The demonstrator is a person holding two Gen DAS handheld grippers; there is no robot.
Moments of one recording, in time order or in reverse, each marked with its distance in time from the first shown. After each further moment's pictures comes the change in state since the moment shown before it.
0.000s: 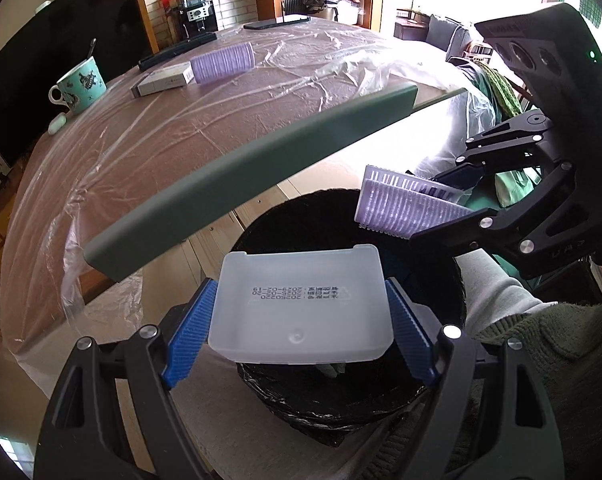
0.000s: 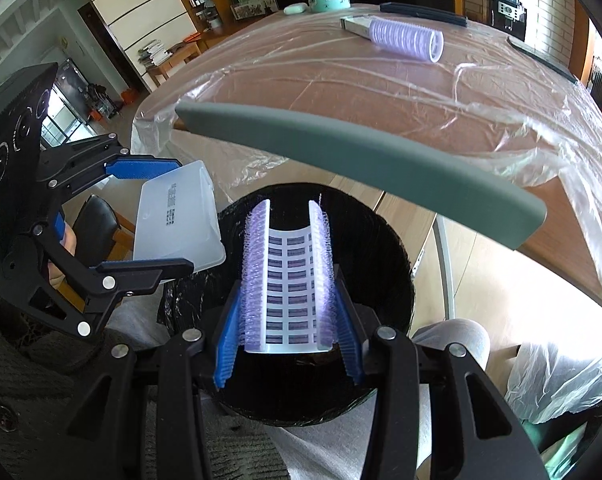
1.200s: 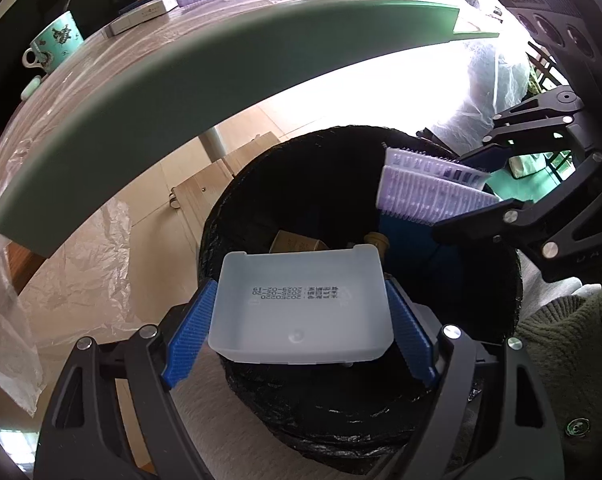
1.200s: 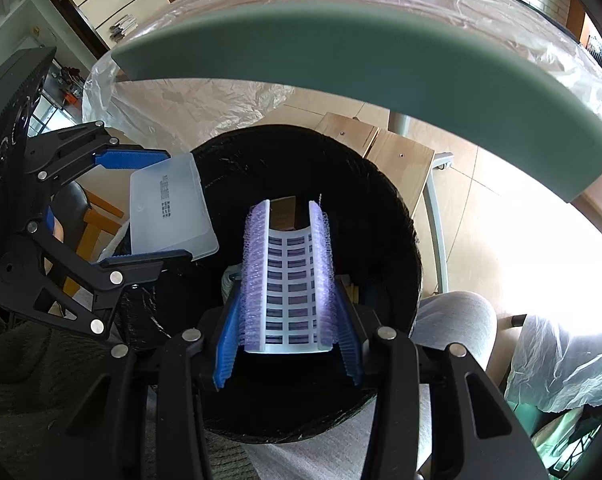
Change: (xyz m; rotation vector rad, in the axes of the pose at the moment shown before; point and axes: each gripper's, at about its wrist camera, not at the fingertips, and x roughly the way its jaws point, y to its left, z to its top) left arm 0.067 0.007 -0.013 0.016 0.130 -0.016; right arm 0.056 -0.012 -0.011 0.041 0.118 -0.072
